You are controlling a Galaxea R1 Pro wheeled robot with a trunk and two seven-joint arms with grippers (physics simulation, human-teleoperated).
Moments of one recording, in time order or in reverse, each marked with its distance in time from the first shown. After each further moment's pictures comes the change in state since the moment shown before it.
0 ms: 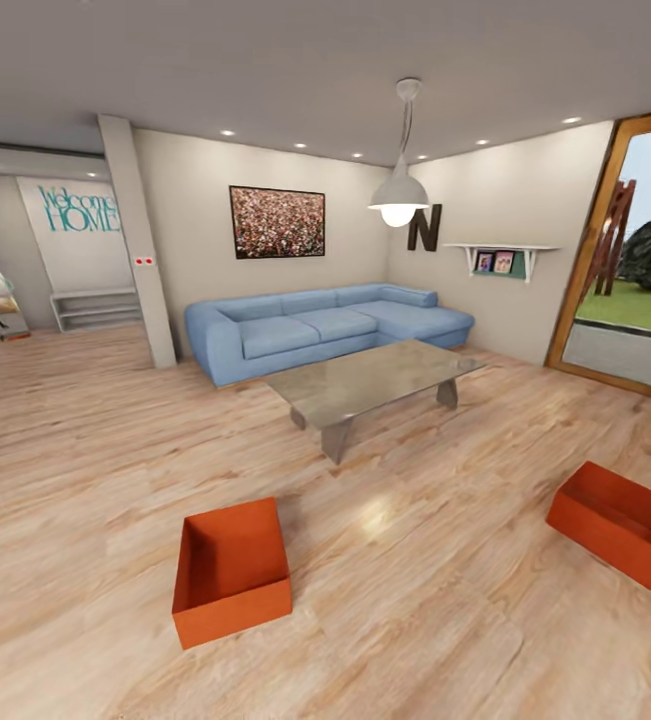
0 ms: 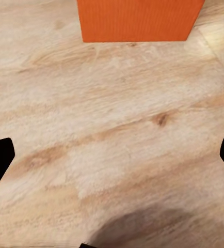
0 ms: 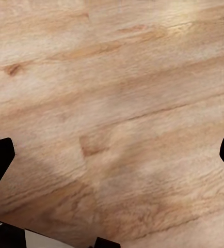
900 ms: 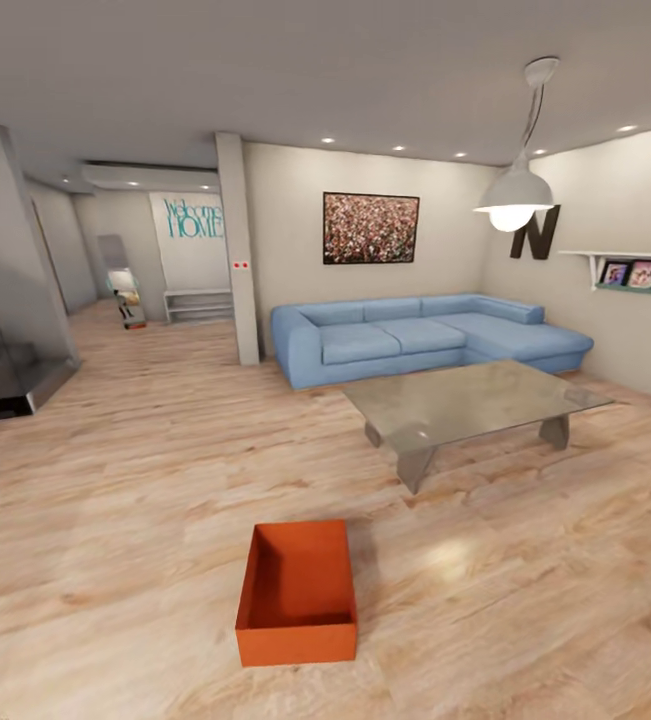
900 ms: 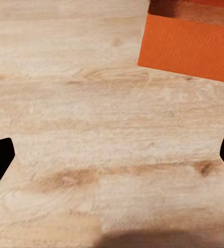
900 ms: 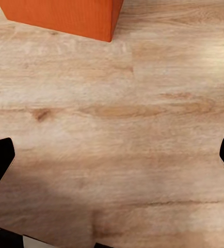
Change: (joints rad) left arm 0.000 0.000 0.000 0.001 0.003 0.000 0.000; right arm 0.000 0.000 0.000 0.000 0.000 -0.001 0.000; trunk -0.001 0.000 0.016
